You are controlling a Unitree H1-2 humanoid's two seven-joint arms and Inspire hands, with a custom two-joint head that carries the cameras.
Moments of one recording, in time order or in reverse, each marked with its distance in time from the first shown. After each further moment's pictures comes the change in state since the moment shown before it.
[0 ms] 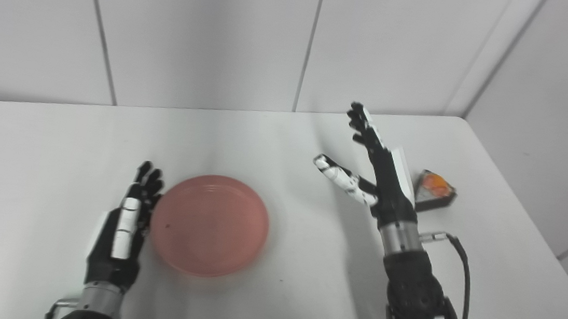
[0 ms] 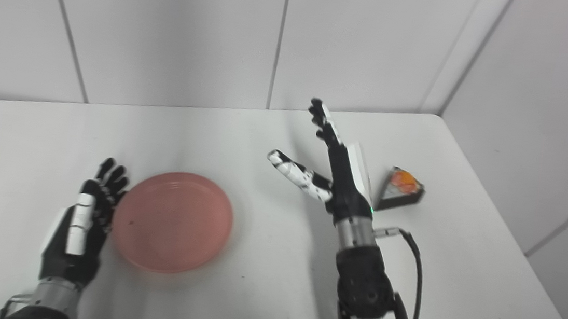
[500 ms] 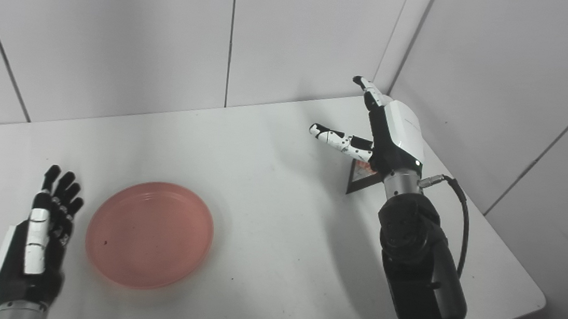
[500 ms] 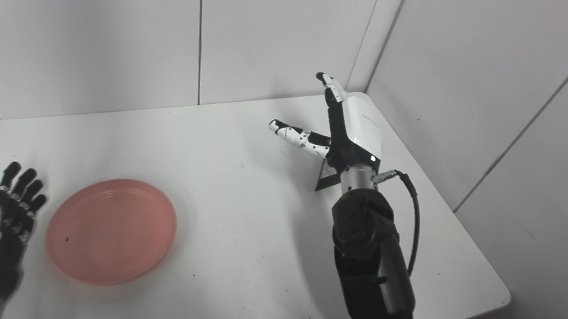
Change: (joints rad) left arm -0.065 0.047 0.048 0.091 -0.052 -0.054 -0.050; right arm -0.048 -0.126 -0.120 -0.066 -0.443 0.308 0.163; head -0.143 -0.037
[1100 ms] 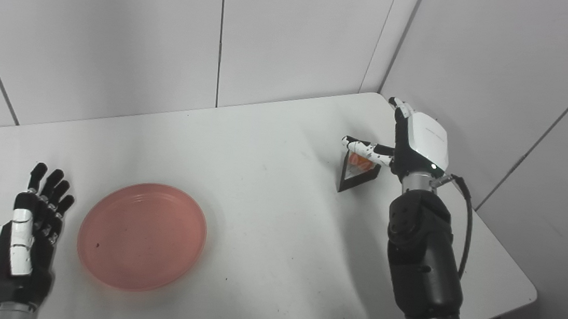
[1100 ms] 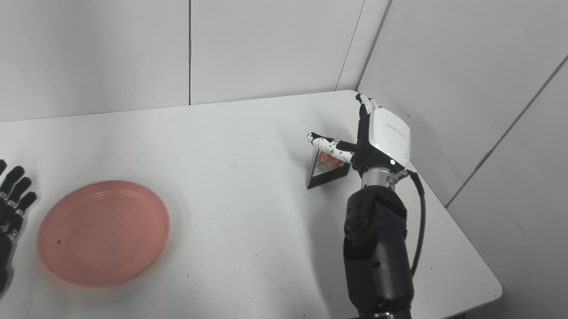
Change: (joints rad) left arm -0.007 0.008 0.005 0.009 -0.017 -0.029 -0.015; right arm -0.014 0.028 -0.133 0.183 -0.219 0.001 0.041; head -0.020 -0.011
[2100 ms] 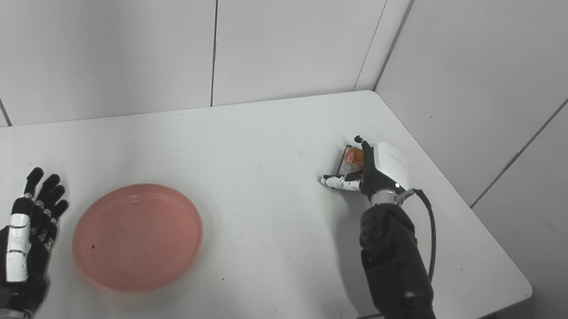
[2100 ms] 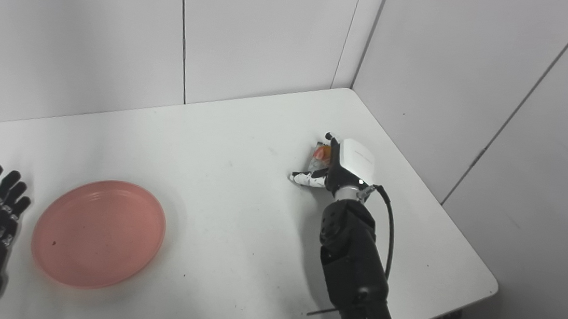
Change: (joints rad) left arm 0.017 0.006 -0.012 -0.029 0.012 0.014 0.000; right arm -0.032 -0.009 0.083 0.277 0.186 0.000 -0.145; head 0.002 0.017
